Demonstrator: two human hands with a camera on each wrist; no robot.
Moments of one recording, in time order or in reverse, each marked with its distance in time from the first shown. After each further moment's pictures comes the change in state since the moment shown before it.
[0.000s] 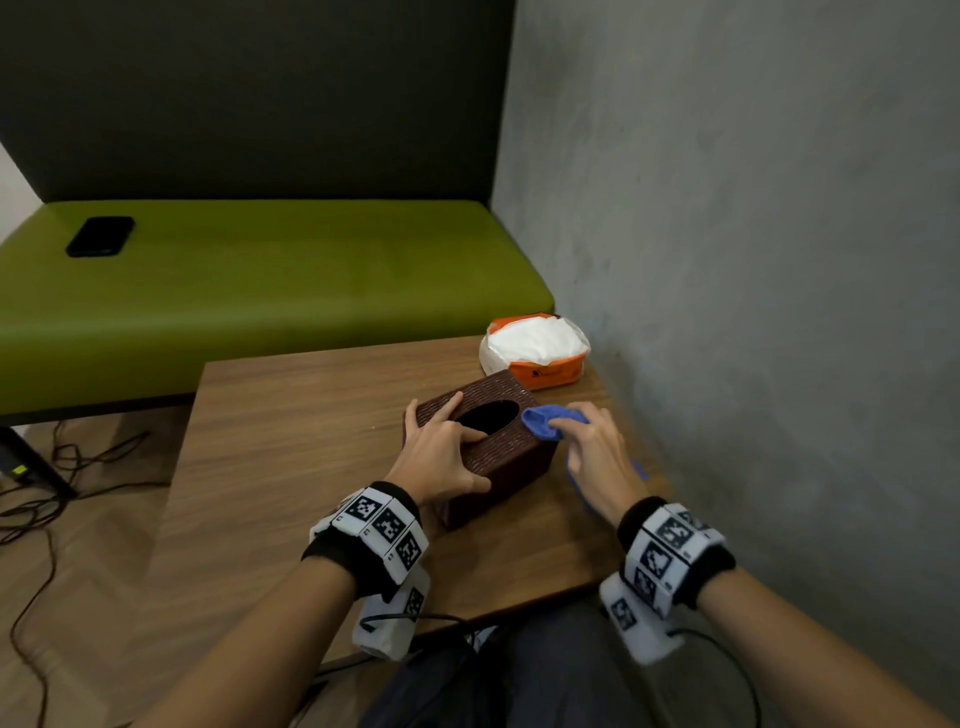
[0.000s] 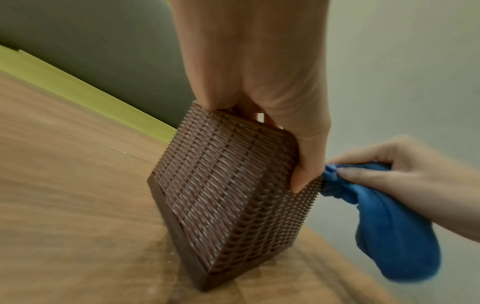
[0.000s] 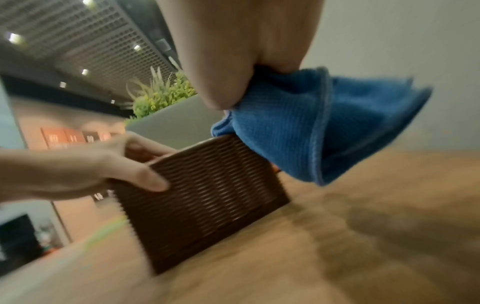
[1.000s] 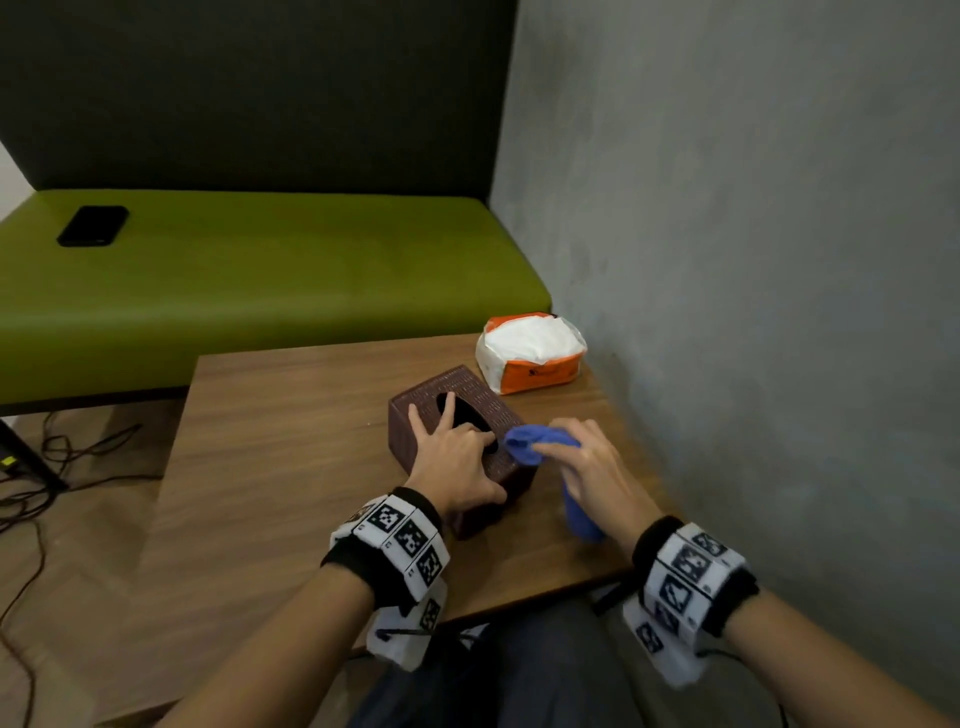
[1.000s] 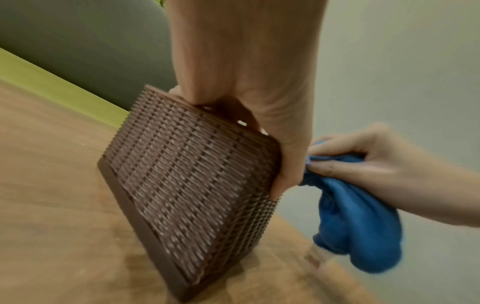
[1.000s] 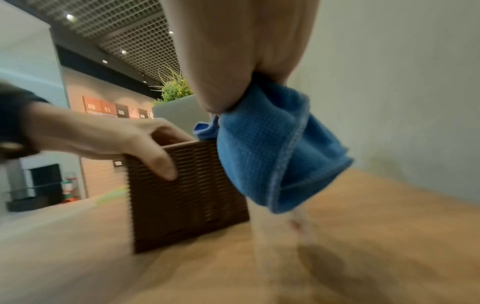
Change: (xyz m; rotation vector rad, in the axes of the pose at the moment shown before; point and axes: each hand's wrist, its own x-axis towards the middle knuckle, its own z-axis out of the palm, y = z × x) left_hand -0.001 0.030 0.005 0.212 -0.109 -0.079; right_hand -0.014 -0.001 -0.008 -0.028 -0.069 -0.265
